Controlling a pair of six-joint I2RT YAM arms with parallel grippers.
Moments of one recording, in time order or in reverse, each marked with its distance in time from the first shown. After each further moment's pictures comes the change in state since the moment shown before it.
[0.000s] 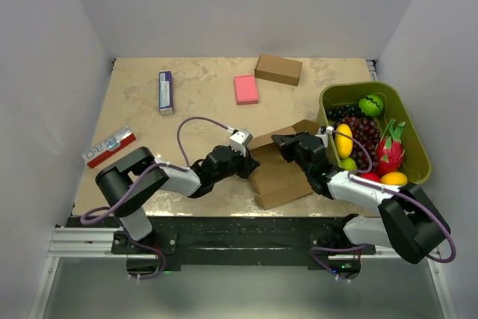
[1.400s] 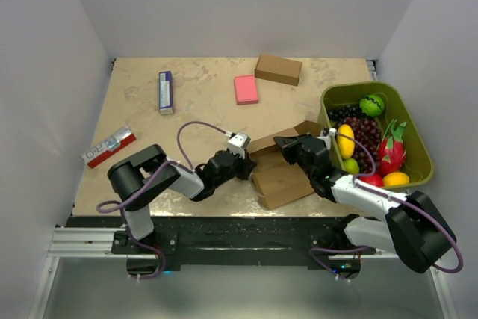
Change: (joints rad) left arm -0.020 0.083 -0.027 0.100 -0.122 0.005; right arm 0.005 -0.075 -0.024 -0.051 0.008 -0.002
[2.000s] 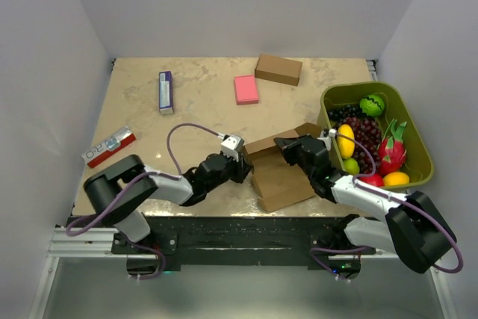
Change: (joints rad) left arm -0.024 -0.112 -0.083 -0.027 -0.015 -0.018; right arm 0.000 0.000 -0.005 -0.009 0.005 -0.005
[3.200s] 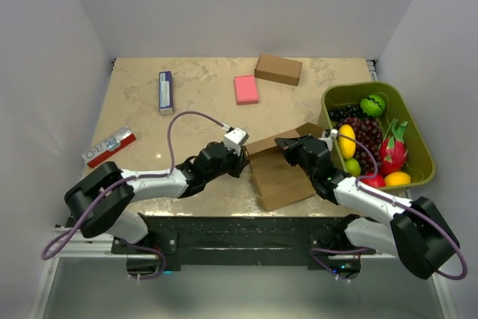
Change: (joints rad) left arm 0.042 -0.264 0.093 -0.420 0.050 0.171; right arm 0.000 -0.047 -0.003 -0.037 -0.001 0.002
